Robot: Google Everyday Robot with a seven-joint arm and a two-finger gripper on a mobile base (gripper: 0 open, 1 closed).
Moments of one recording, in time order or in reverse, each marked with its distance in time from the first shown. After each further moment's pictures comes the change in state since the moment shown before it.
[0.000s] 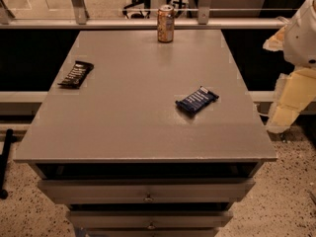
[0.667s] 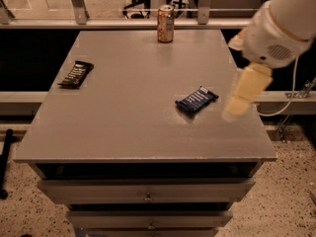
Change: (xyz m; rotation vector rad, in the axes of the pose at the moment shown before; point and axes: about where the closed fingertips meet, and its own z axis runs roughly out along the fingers) arm -0.064 -0.016 0.033 -0.020 -0.149 0.002
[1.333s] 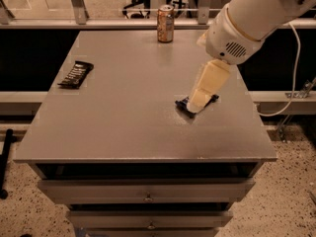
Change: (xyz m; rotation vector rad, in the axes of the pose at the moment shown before) arm -0.057 -0.014 0.036 -0.027 -0.118 -0.006
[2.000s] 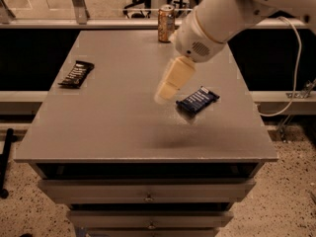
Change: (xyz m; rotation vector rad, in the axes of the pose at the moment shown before) arm -0.054 -0.015 0.040 -0.010 -0.138 -0.013
